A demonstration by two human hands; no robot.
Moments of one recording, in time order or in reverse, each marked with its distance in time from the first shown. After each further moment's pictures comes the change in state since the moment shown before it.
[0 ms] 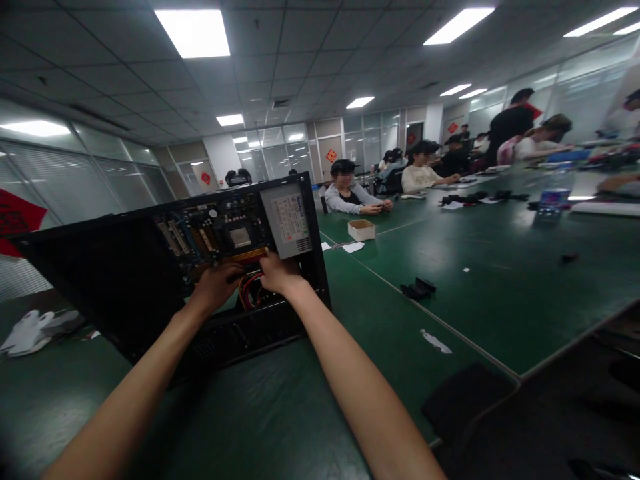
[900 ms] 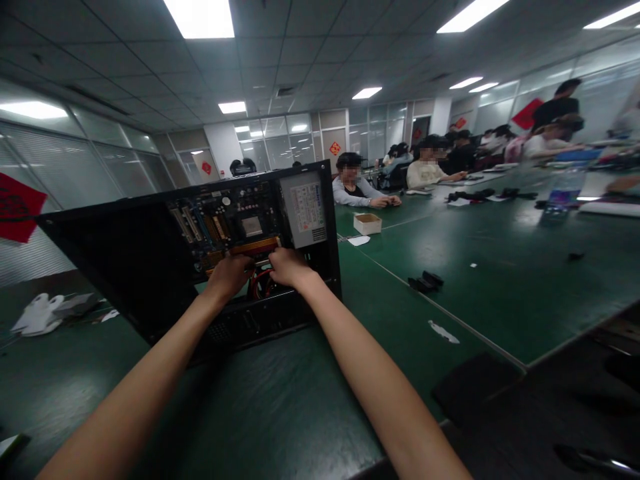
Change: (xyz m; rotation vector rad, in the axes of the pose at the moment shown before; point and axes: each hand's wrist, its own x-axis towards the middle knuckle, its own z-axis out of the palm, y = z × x) left_hand -0.001 0.024 -0.006 0.267 -0.231 -0.197; right_hand -0.003 -0.005 0.005 -0.076 -0.125 -0.030
